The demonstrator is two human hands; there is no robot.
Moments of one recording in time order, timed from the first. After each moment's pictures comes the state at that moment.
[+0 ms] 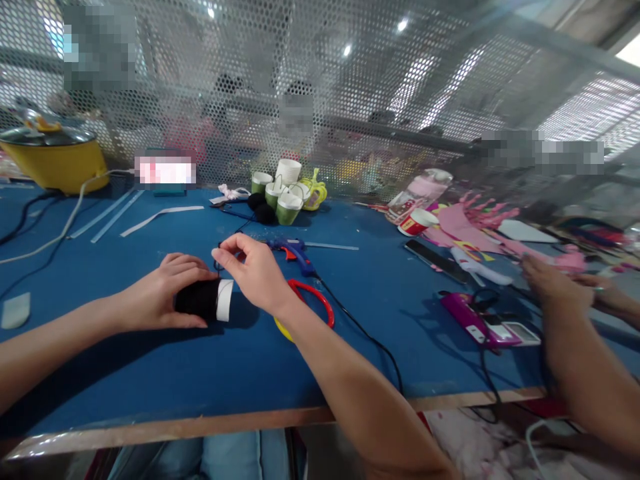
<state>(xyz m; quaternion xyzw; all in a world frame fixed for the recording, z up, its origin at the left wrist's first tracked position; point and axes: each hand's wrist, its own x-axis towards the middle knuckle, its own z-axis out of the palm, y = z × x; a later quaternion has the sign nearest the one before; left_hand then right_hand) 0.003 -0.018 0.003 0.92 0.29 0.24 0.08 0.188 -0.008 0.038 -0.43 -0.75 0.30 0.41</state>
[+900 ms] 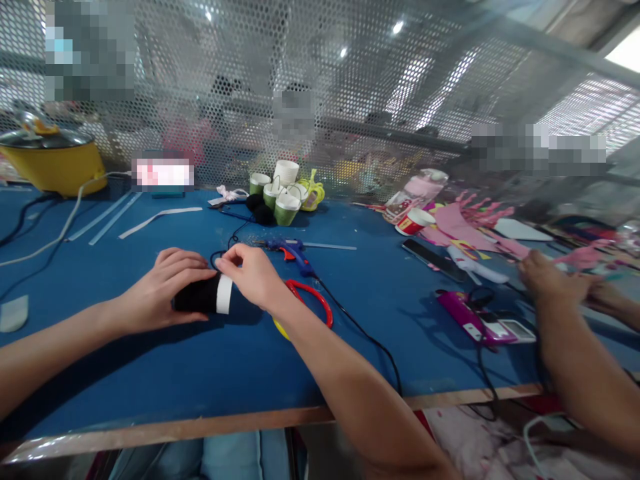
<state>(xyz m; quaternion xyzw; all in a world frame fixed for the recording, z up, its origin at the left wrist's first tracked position) 0.002 -0.016 -0.002 0.92 0.25 0.30 -0.05 0.190 -0.001 0.026 -0.49 -0.73 0.32 0.34</state>
